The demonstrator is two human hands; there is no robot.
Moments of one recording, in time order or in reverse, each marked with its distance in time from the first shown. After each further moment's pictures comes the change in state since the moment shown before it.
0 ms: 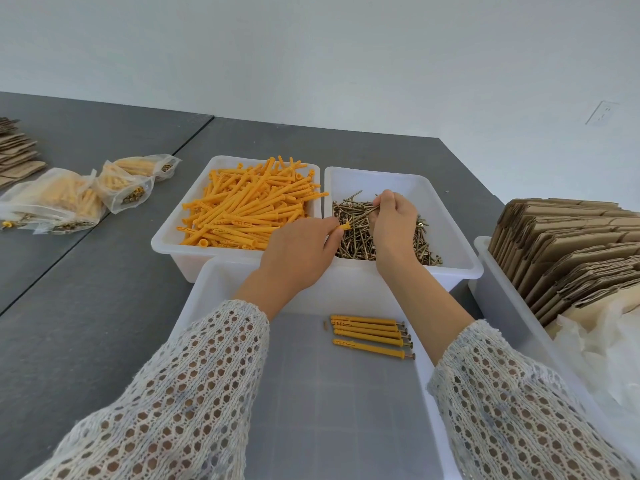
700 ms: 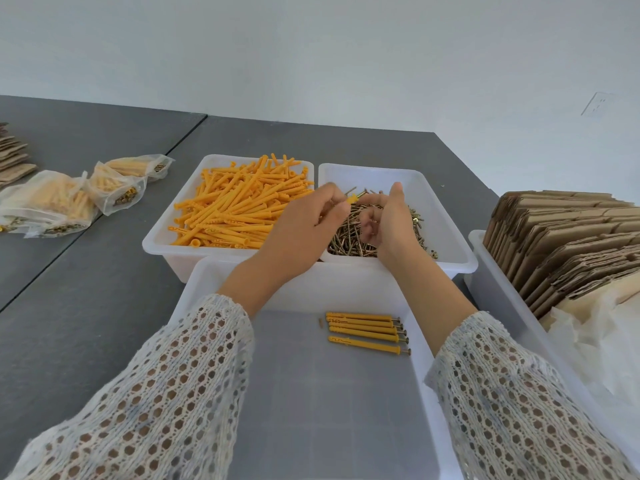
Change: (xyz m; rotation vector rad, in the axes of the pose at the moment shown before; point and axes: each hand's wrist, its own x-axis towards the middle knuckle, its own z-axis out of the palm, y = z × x) left_hand 0.008 0.018 -0.030 -0.610 -0.016 -0.022; right_hand 0.012 -0.005 -0.013 0.152 -0.236 0.309
